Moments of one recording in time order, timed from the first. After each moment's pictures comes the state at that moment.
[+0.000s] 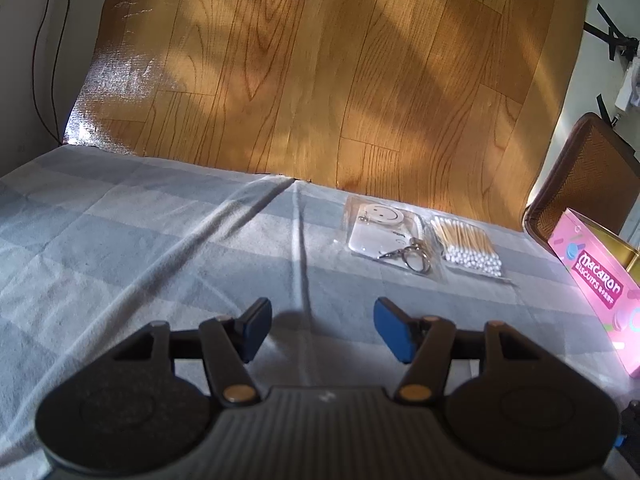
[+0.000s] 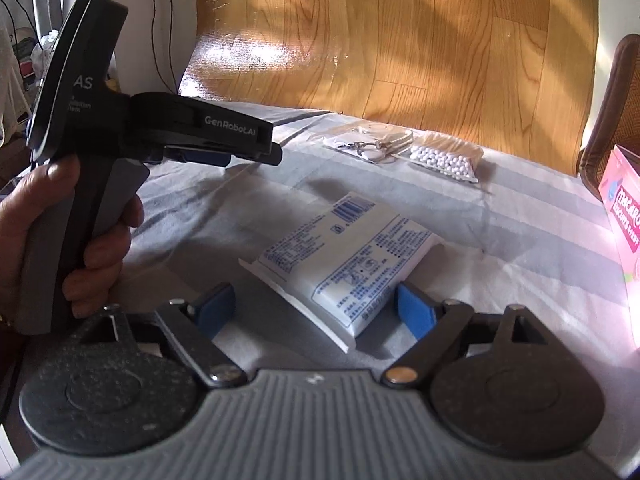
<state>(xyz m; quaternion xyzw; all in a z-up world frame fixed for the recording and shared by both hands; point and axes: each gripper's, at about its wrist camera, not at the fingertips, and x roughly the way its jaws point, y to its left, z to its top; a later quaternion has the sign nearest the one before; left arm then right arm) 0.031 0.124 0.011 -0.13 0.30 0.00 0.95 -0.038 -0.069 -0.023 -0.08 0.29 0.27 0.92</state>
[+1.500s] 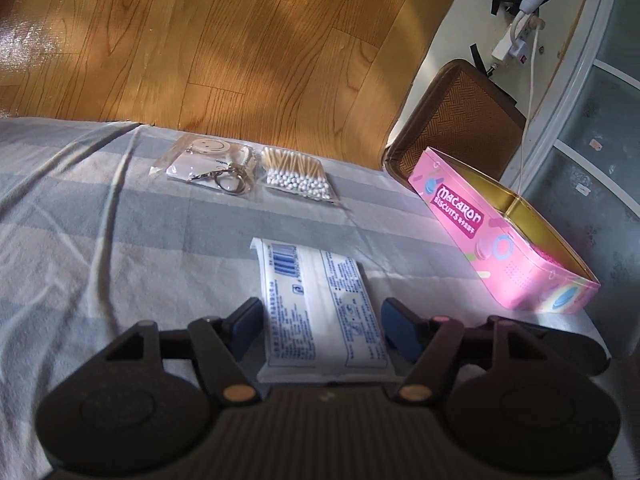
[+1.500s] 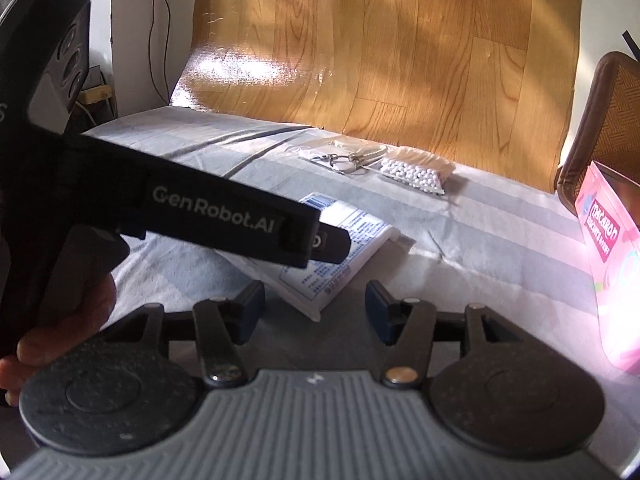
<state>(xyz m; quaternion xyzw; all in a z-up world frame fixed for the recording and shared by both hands) -0.005 0.050 0.010 -0.15 0.33 -0.18 0.91 -0.041 -0.082 -0.022 -0.09 0.26 0.26 0.93</state>
